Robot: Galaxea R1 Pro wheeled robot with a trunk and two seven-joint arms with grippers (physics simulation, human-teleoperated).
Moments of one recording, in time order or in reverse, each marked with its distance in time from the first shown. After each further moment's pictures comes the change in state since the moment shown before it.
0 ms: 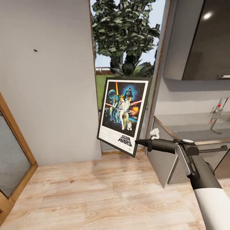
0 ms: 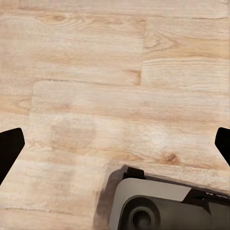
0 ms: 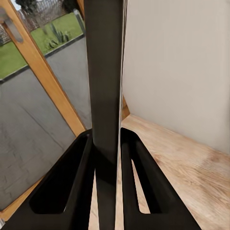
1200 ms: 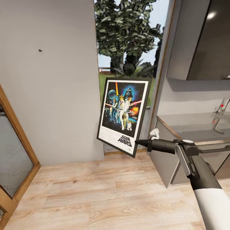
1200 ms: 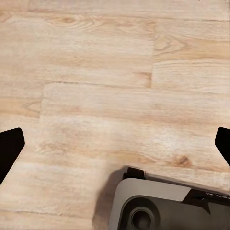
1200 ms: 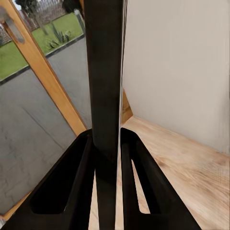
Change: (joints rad) left arm 0.000 0.000 -0.001 -0.001 -0.001 0.000 0.000; right arm 0.003 0.001 0.000 0.000 -0.001 -0.001 -0.001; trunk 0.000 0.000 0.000
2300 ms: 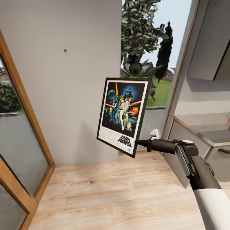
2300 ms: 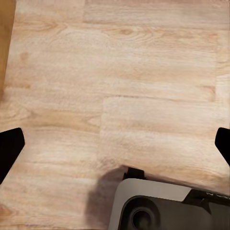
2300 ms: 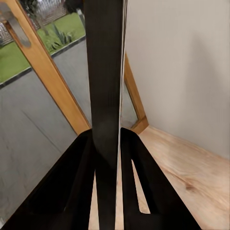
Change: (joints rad) left arm 0.000 0.000 0.001 0.000 -0.001 0.000 0.000; right arm 0.002 0.003 0.000 0.000 0.000 0.000 -0.001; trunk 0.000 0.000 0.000
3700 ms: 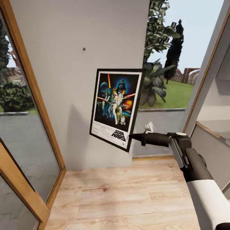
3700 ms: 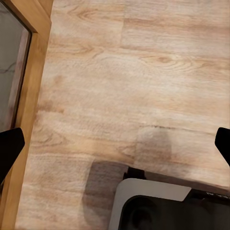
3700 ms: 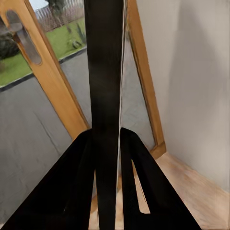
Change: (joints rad) left arm 0.000 0.000 -0.001 0.001 -0.002 0.000 0.000; right arm -0.080 0.043 0.049 0.000 -0.001 0.009 0.002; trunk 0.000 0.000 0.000
